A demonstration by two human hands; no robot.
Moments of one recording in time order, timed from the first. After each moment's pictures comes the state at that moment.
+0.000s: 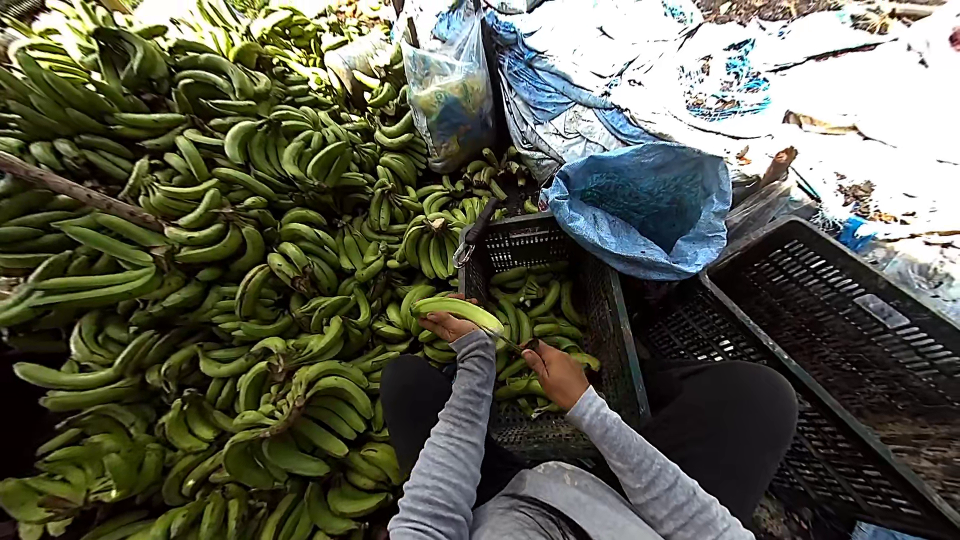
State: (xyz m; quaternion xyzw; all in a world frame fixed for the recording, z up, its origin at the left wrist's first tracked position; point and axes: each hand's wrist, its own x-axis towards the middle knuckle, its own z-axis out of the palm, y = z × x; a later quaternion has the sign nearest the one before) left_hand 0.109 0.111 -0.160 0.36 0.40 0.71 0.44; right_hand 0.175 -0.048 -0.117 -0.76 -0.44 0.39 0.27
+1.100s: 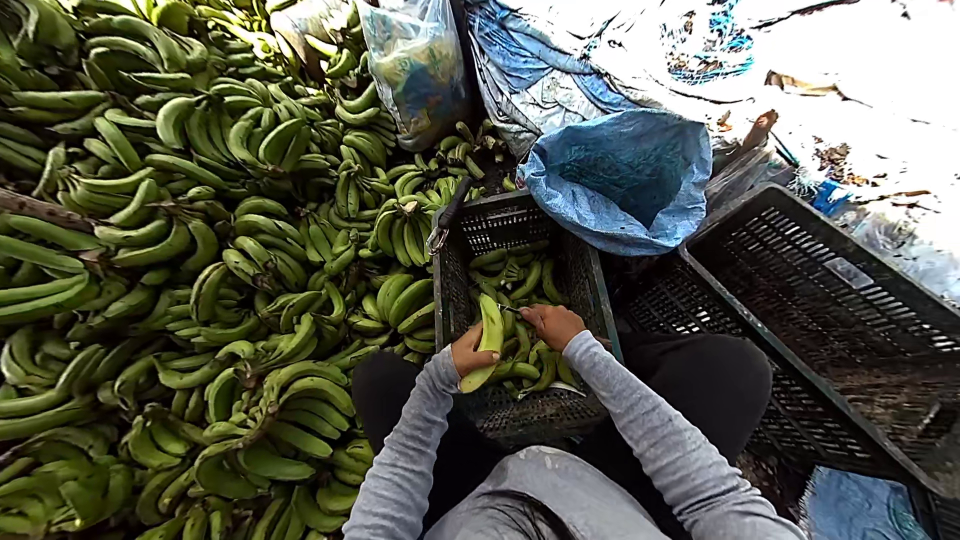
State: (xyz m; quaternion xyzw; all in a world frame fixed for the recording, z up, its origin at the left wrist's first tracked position) left_hand 0.050 0.090 -0.148 0.64 0.20 -0.04 0.74; right_hand 0.245 -0.022 -0.146 -0.80 -0.43 0.41 0.10
